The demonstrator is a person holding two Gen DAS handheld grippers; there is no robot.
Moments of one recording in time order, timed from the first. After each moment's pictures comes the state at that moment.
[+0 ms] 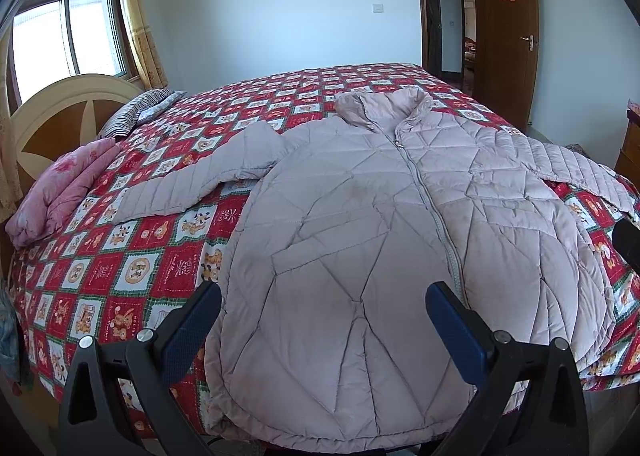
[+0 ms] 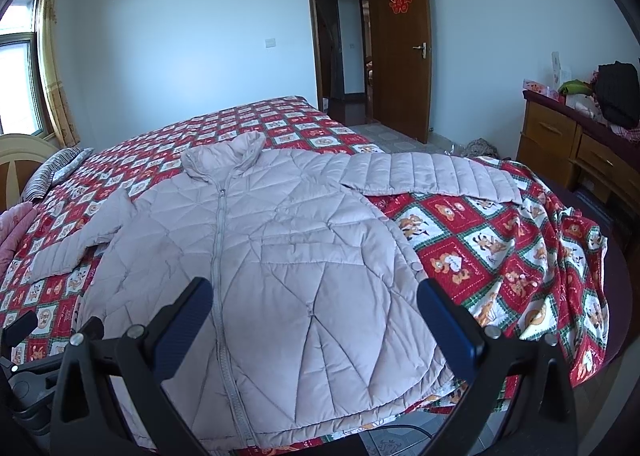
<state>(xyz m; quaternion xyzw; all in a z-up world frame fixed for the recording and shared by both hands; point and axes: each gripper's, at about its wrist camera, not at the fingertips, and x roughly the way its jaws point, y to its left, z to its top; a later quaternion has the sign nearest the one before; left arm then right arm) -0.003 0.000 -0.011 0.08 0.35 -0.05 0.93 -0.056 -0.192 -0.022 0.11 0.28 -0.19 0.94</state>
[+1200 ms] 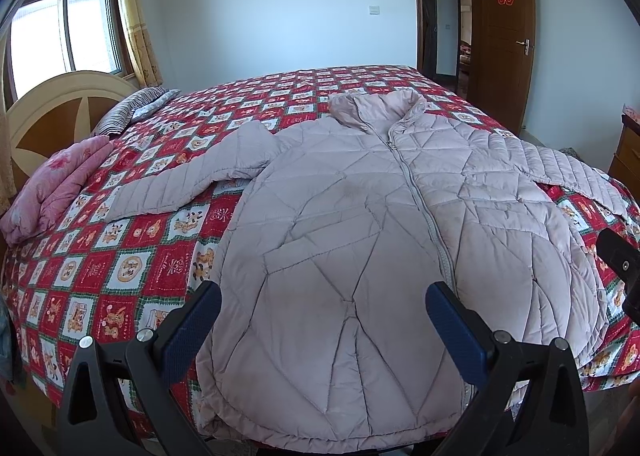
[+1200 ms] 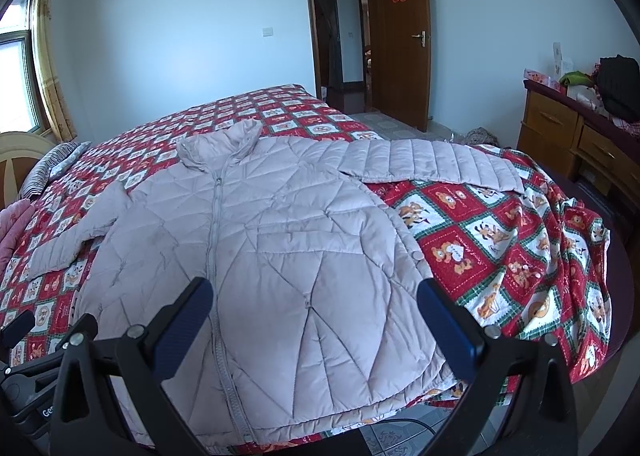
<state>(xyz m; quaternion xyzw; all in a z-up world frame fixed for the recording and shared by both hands) -0.005 -0.001 -0.011 0.07 0.35 -0.06 0.93 -0.052 -0.196 -0.030 0.11 0.30 -0.19 0.93</state>
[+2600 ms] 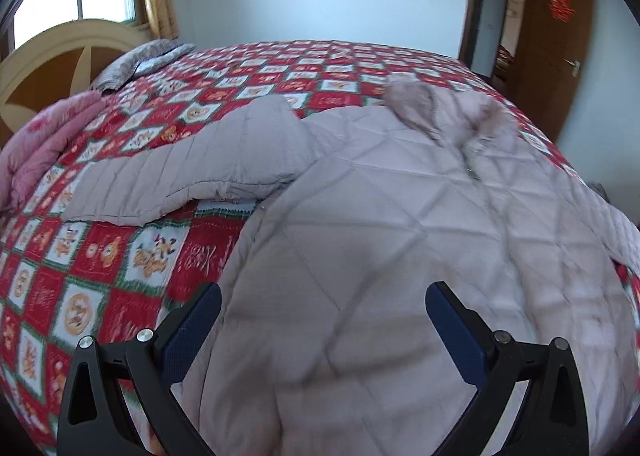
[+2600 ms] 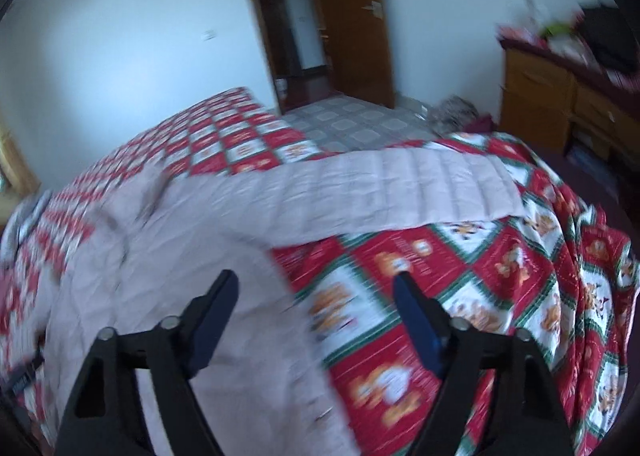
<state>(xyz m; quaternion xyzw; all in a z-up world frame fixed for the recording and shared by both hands) 0.183 0.031 -0.062 0.00 0.40 -0.02 0.92 0.017 -0.444 -0.050 0.26 0.28 -0.28 0.88</state>
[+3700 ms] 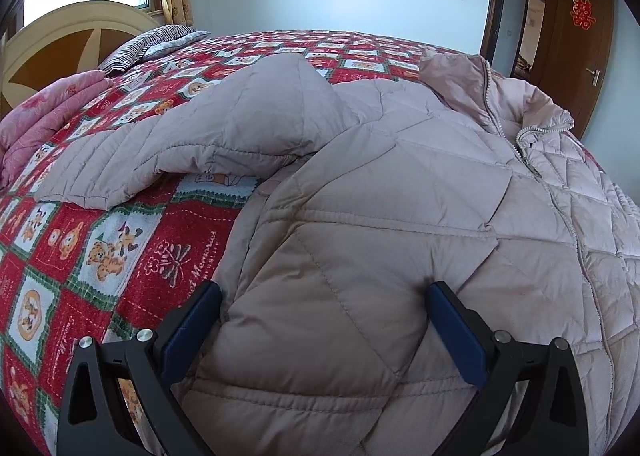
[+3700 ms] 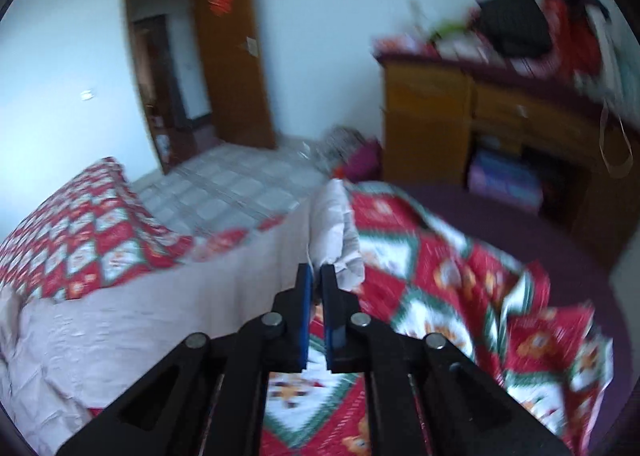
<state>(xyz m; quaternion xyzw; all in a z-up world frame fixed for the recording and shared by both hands) 0.223 0.040 -0.123 -0.02 0.40 0.00 0.92 0.033 -0.545 -0.021 0.17 0.24 -0.41 0.86</state>
